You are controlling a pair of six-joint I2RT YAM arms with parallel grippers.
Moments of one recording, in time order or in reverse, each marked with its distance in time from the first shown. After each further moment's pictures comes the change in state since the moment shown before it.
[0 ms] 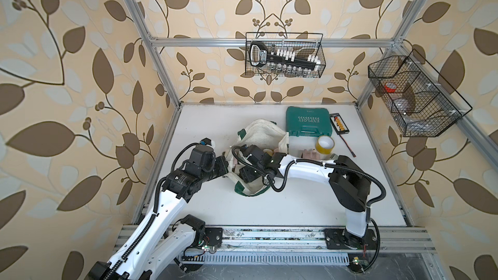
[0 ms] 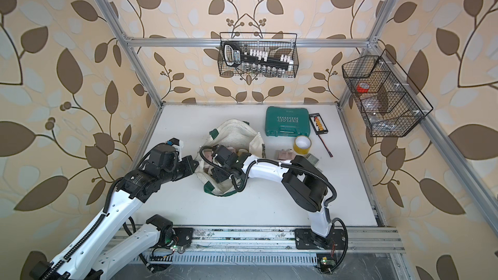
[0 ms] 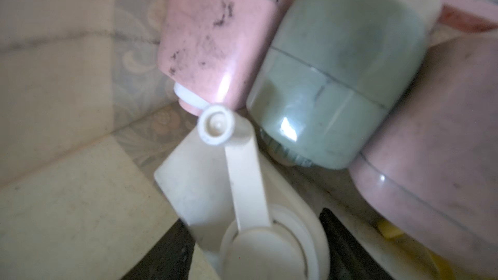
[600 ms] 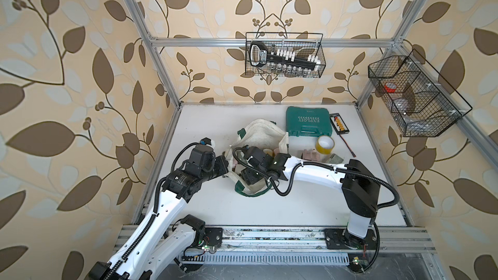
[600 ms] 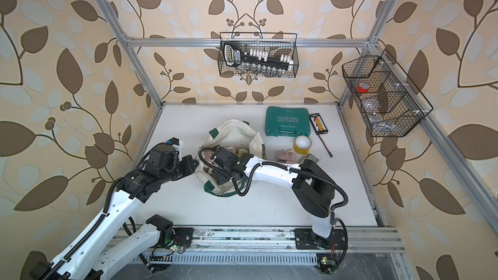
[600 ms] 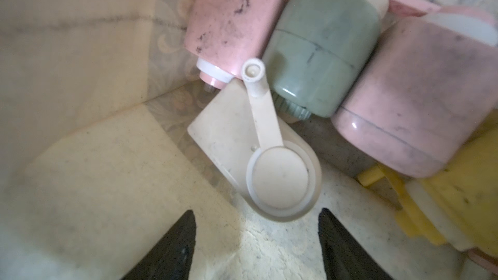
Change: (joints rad) left arm 0.000 -0.001 -0.002 0.008 0.000 0.000; right arm 0.045 -0.086 0.000 -0.108 0.079 0.034
